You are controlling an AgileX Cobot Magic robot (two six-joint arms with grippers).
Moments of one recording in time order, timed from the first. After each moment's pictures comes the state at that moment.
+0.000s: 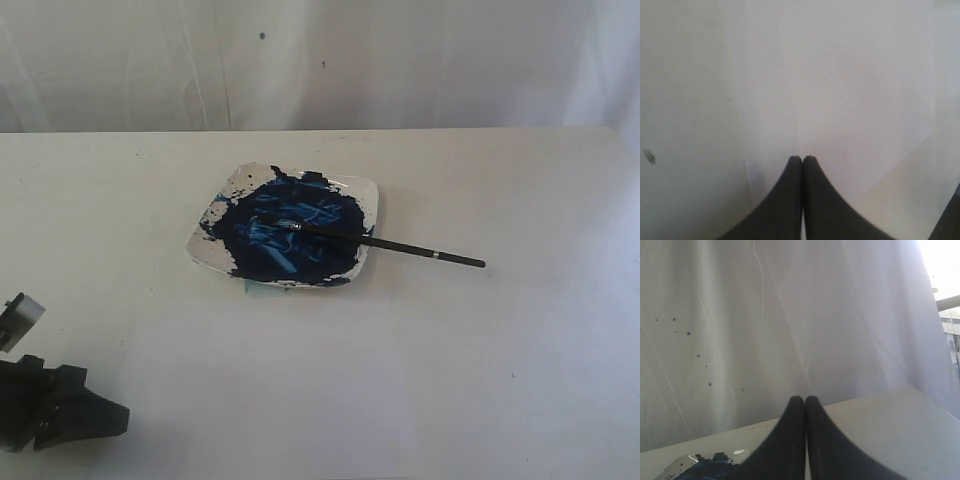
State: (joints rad) left arm 0.13 1.75 -0.39 1.67 -0.89 -1.63; right arm 0.11 0.01 0.00 -0.21 -0.12 0.46
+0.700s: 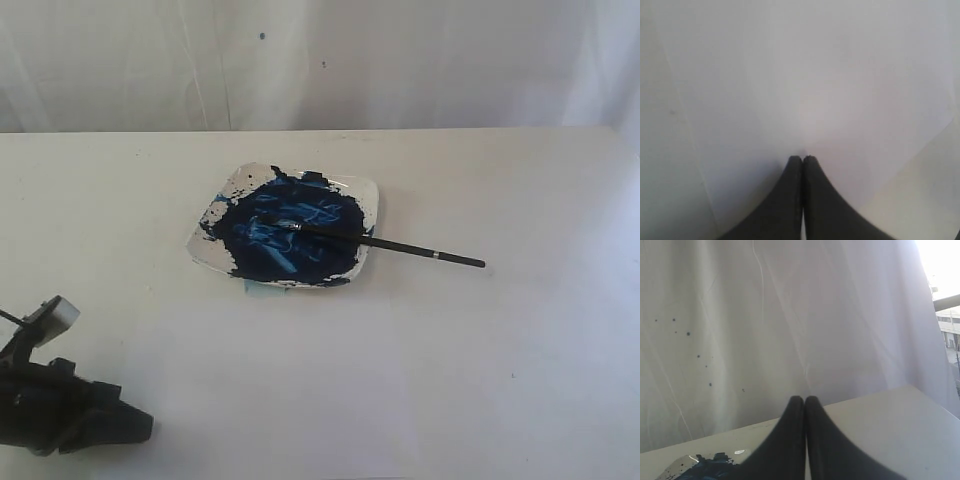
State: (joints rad) left arm -0.03 1.74 -0.39 1.59 -0.79 -1.58; right arm 0.11 0.01 0.00 -0.21 -0.12 0.47
